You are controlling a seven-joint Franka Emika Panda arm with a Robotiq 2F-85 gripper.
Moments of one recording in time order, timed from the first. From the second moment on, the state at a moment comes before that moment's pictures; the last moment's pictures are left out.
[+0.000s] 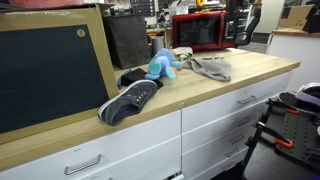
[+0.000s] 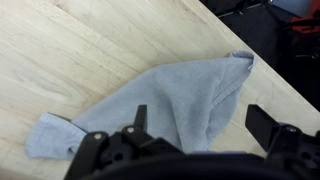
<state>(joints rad) -0.26 0.17 -0.29 -1.84 0.18 1.70 -0.84</state>
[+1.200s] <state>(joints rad) -0.07 -0.44 -0.17 -2.68 0.22 2.32 -0.88</state>
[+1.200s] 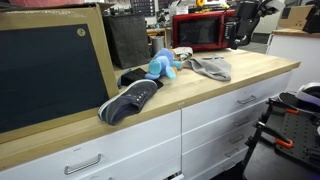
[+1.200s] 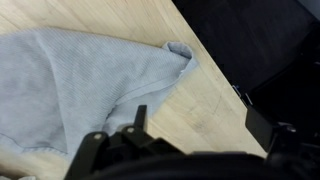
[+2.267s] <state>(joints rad) 0.04 -0.14 -0.17 -2.74 0.21 2.72 -0.86</state>
